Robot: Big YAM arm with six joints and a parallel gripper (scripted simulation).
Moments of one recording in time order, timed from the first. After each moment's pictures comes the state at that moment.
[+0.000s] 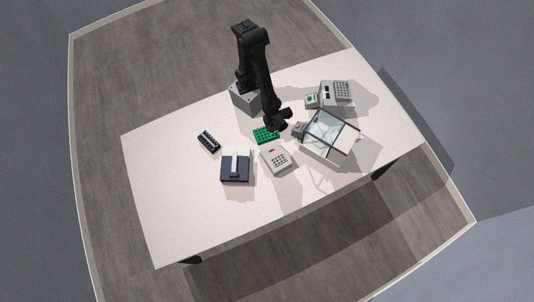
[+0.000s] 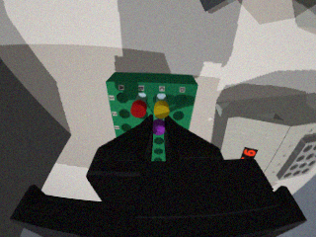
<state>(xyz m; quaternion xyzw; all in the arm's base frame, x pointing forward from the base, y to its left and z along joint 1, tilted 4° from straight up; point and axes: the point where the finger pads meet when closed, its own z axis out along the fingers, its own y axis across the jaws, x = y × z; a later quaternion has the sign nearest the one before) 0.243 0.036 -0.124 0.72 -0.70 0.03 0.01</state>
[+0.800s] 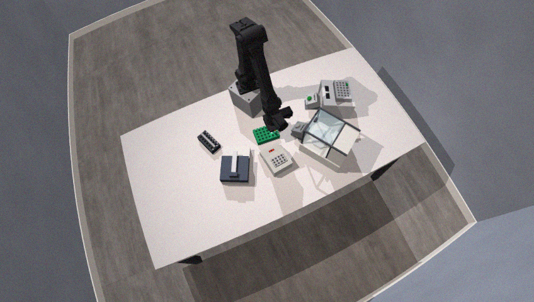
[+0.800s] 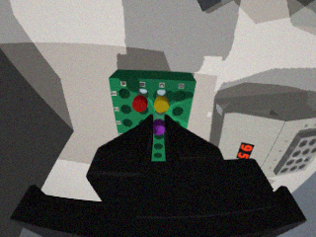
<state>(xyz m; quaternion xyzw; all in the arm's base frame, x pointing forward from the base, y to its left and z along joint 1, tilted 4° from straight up) 0.243 0.036 -0.116 0.72 -0.70 0.03 0.02</state>
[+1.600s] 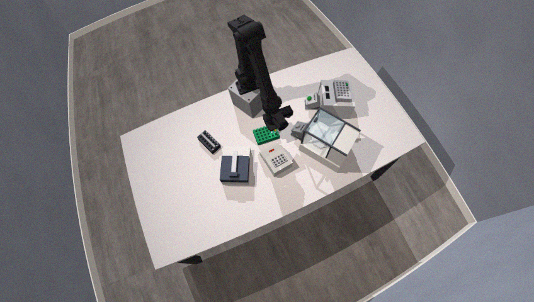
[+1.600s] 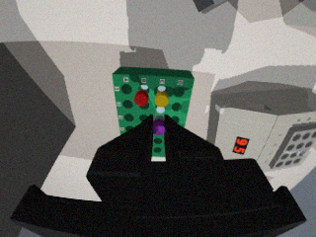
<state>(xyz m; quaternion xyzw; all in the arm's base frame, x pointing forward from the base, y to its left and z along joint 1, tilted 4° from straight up) 0.244 0.036 -0.106 0.72 -0.70 0.03 0.02</state>
